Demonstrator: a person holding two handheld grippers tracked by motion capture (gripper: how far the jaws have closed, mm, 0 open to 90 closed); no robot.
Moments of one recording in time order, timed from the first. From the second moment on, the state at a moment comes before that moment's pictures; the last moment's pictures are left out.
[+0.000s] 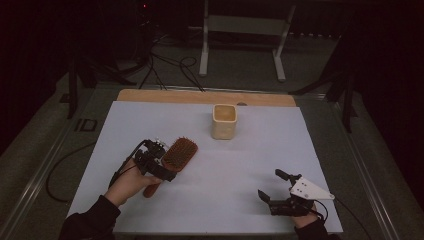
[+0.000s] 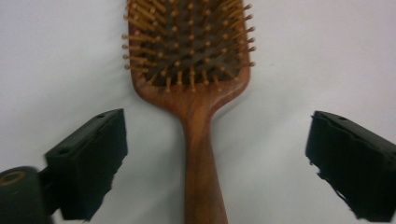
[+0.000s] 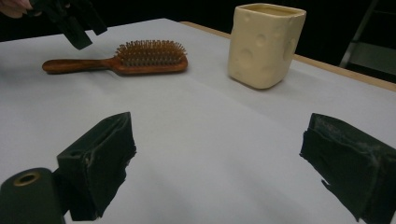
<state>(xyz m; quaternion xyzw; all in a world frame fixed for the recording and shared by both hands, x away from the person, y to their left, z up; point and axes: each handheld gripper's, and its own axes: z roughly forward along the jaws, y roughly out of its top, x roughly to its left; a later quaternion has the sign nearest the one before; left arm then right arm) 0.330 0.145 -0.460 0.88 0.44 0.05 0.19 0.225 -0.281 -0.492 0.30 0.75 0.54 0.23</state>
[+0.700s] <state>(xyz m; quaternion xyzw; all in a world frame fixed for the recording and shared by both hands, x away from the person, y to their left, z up) 0.351 0.137 -0.482 0.88 0.46 0.01 0.11 0.225 -0.281 -0.492 0.30 0.76 0.53 0.23</state>
